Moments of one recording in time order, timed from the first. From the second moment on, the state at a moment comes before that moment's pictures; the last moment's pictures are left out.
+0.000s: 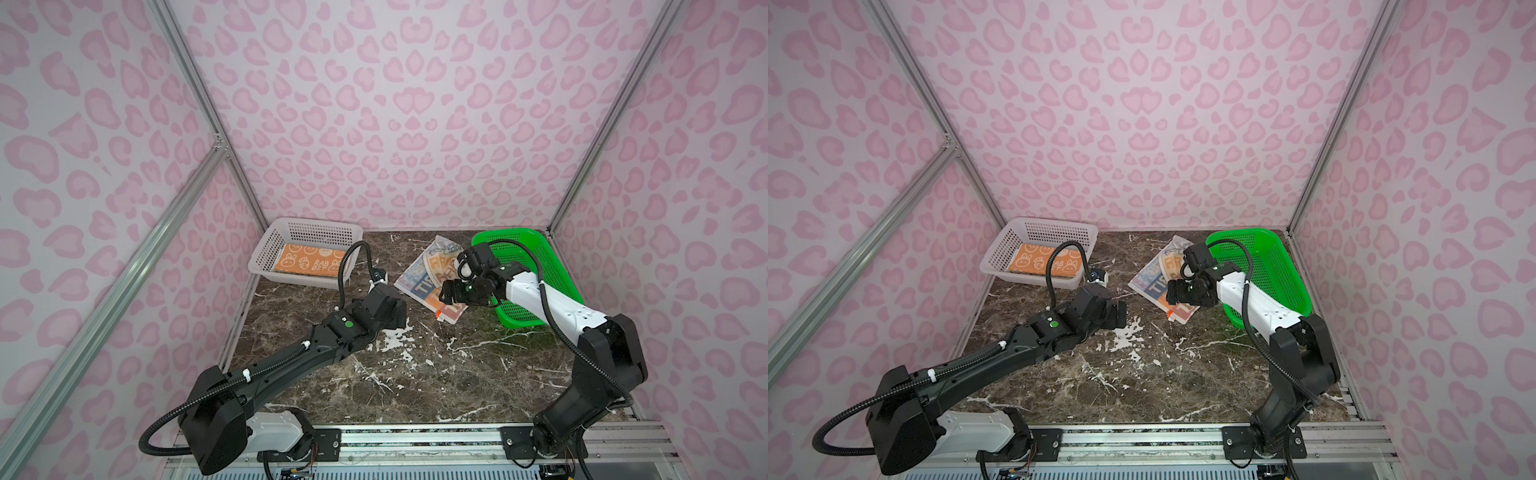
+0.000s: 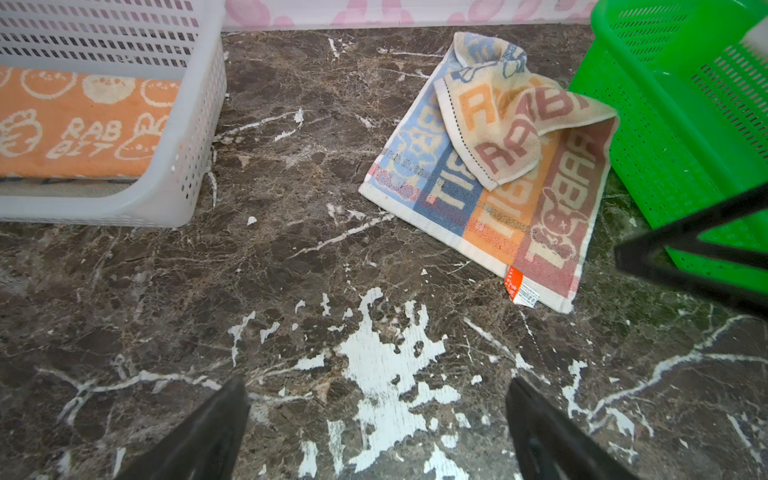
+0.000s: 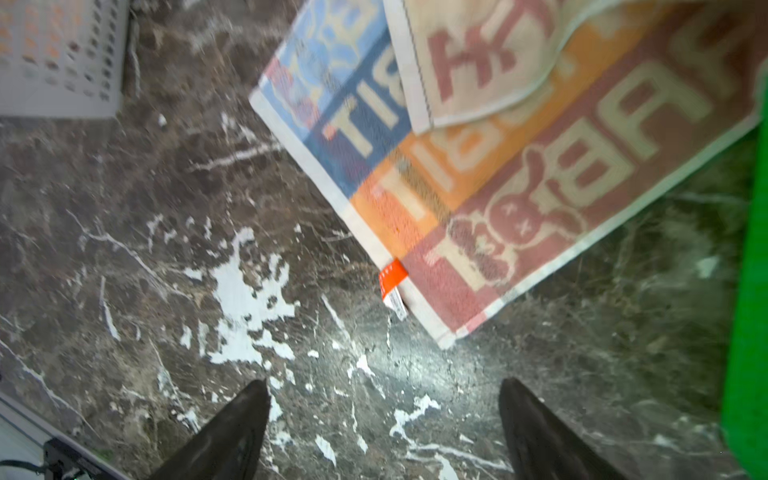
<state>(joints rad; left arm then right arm) -0.81 1.31 0.96 -0.43 -0.40 -0.52 0.43 1.65 1.23 -0.72 -0.18 0.40</state>
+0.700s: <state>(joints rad) -0.81 1.36 0.94 -0.43 -0.35 -0.58 0.49 1.86 1.19 -0.62 -0.06 0.38</state>
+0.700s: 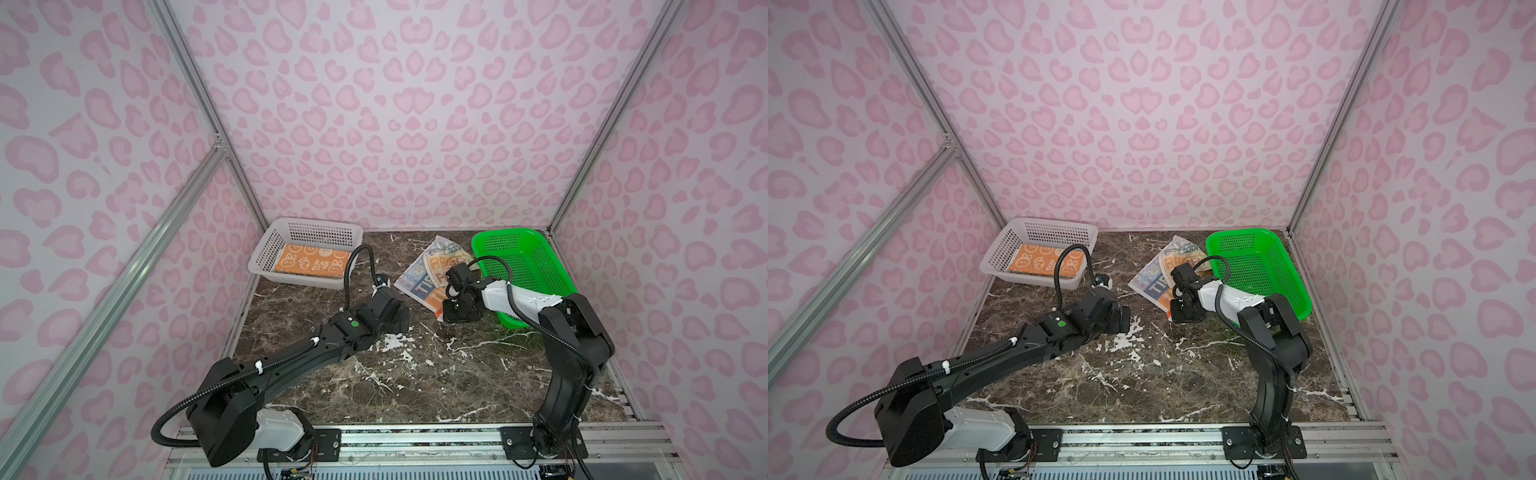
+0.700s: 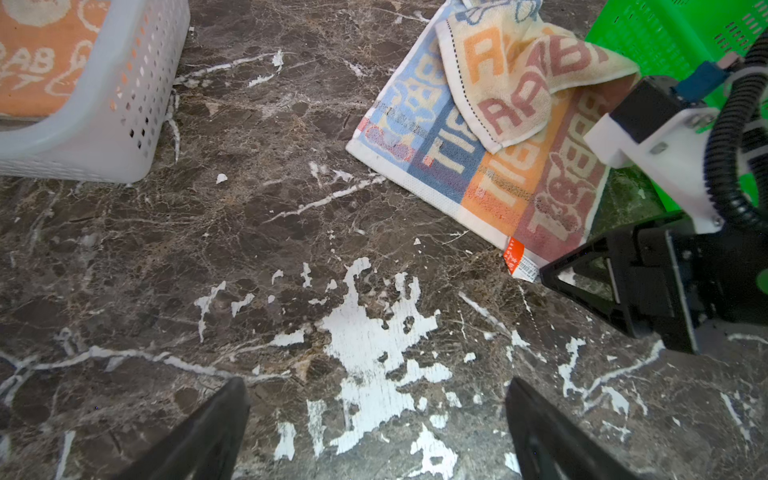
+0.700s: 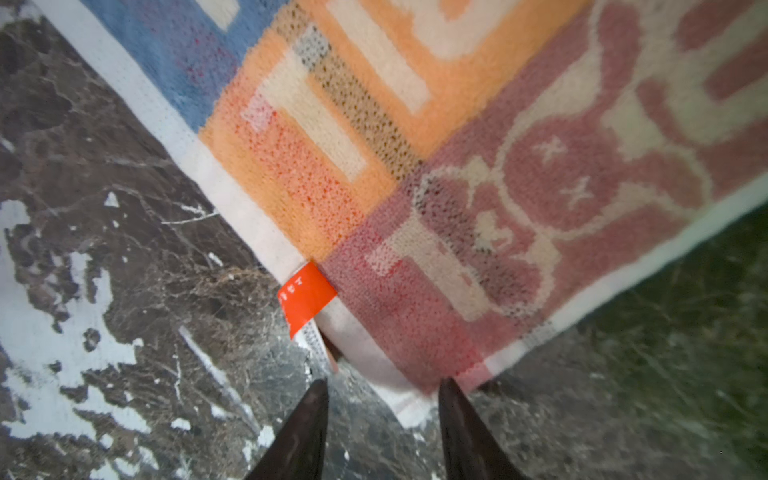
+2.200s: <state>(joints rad) -0.77 1.98 1.33 -0.57 -0.20 -0.39 0.50 1.57 0.88 -0.63 -0.02 0.37</state>
